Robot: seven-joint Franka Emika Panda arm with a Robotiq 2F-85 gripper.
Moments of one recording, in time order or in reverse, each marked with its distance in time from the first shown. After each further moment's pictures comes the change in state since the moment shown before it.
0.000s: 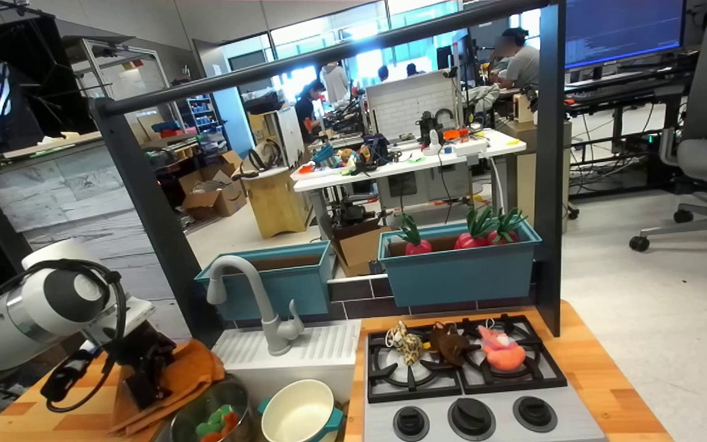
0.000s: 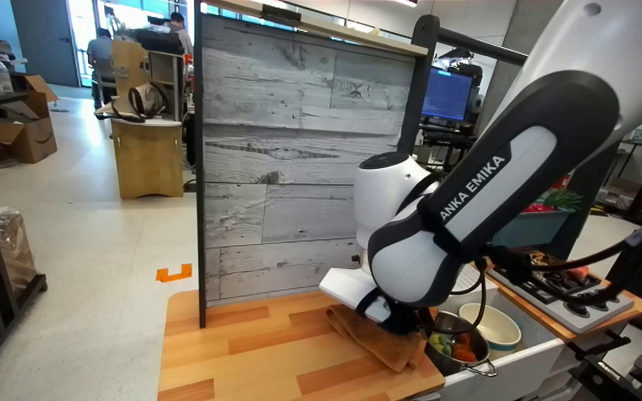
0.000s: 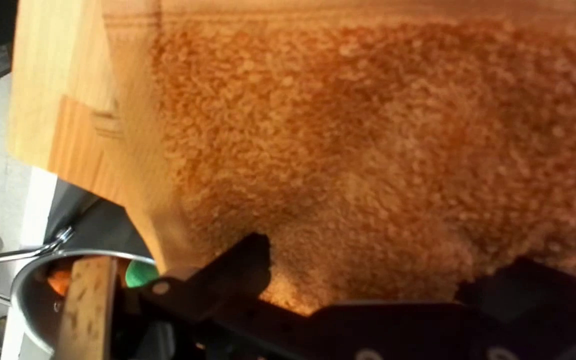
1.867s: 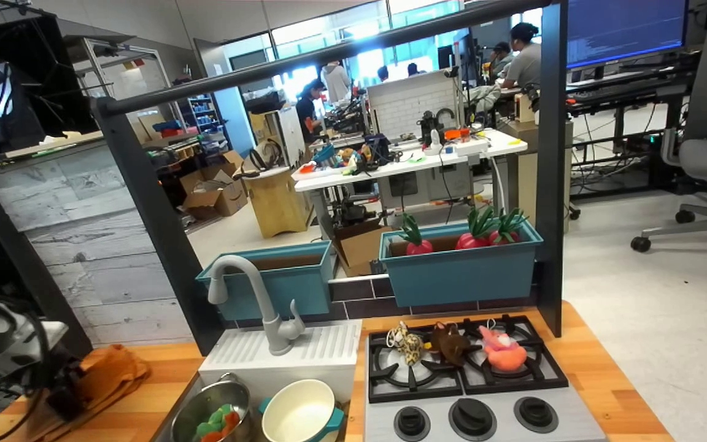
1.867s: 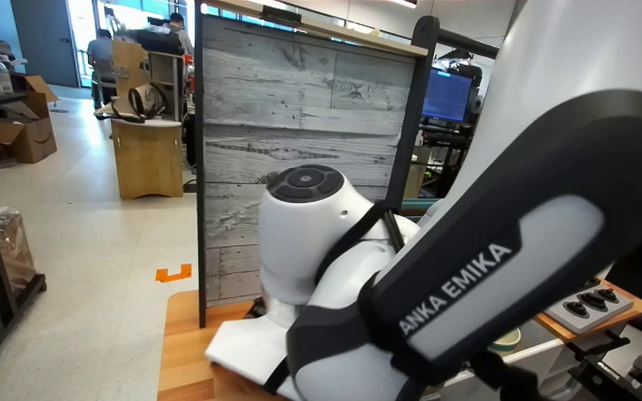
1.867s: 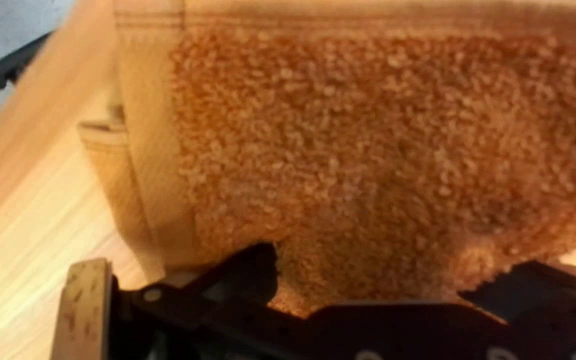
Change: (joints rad) arm 0.236 0.054 0.003 0.067 -0.074 0.188 0.000
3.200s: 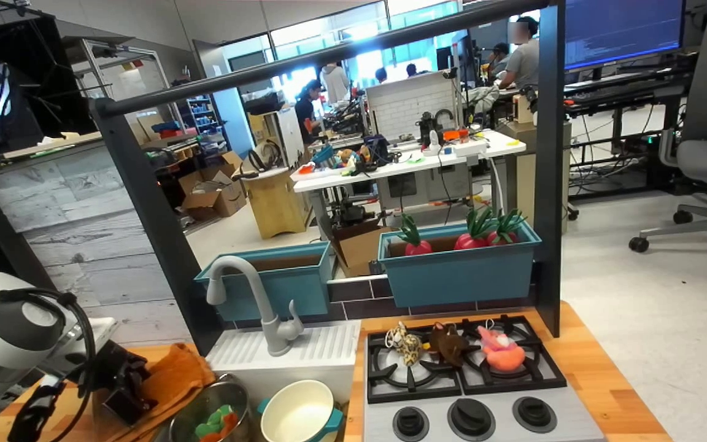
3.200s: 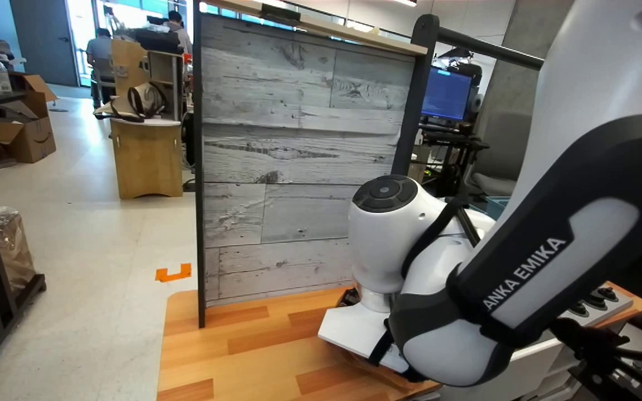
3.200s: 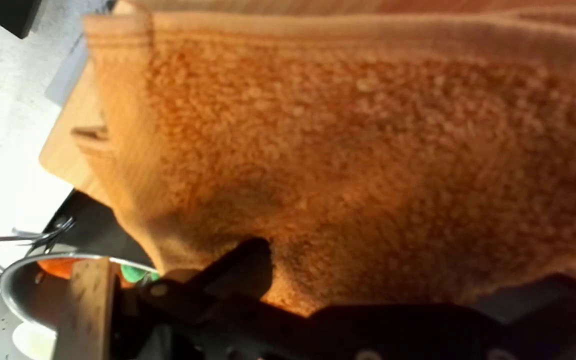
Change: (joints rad) arm 0.011 -0.059 -0.166 -0.252 0.020 0.030 0.014
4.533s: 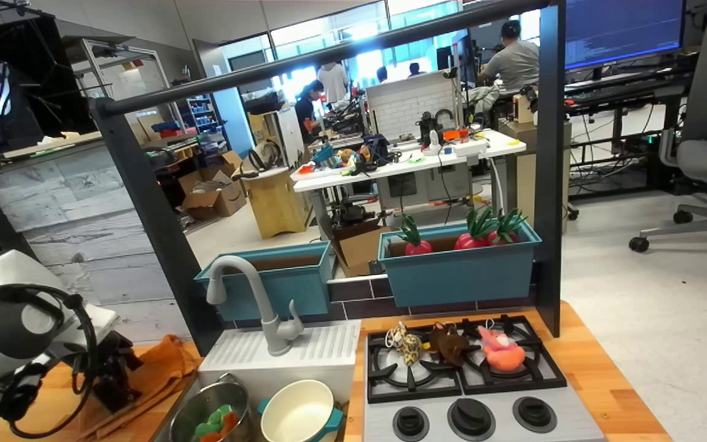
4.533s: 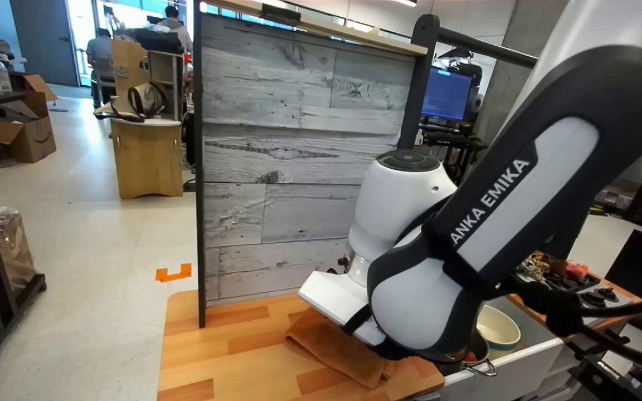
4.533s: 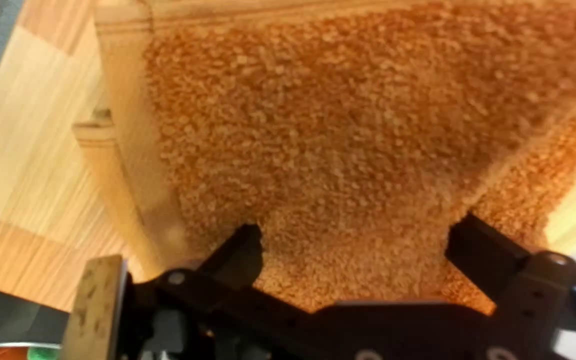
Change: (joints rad) arm -0.144 -0.063 0.167 0.000 0.179 0.152 -0.157
